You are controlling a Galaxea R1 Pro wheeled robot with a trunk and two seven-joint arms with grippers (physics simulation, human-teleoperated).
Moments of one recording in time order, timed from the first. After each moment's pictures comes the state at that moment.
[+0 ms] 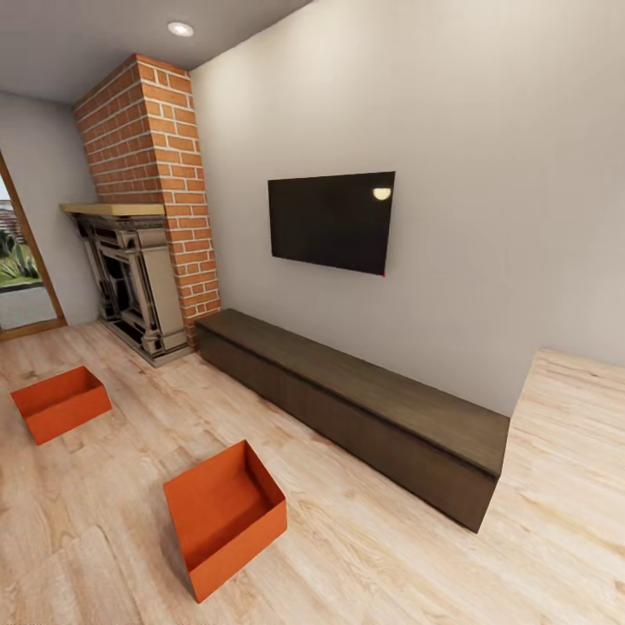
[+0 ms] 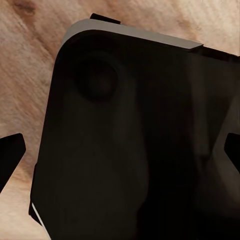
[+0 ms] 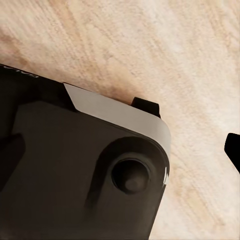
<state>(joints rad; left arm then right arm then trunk) 0.00 -0.03 0.04 -0.05 0.23 -0.04 0.01 -0.13 0.00 0.28 0.02 0.00 -0.16 0.05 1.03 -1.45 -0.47</state>
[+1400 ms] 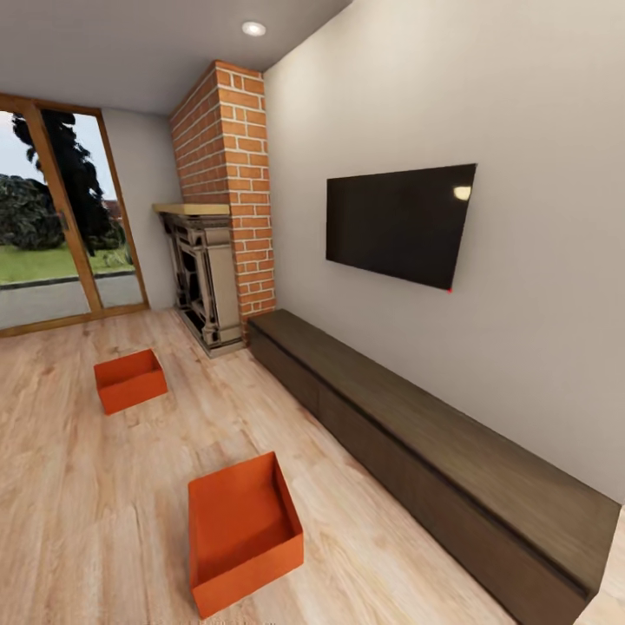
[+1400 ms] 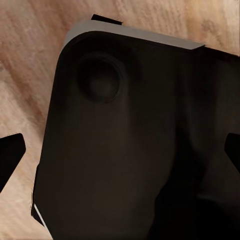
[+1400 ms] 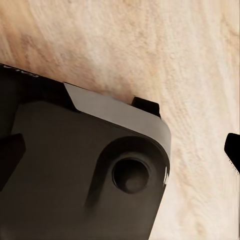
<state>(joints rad) 0.00 -0.02 0.03 -0.05 0.23 -0.04 0.01 -0.13 0.01 0.28 0.02 0.00 -0.16 0.05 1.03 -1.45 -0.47</state>
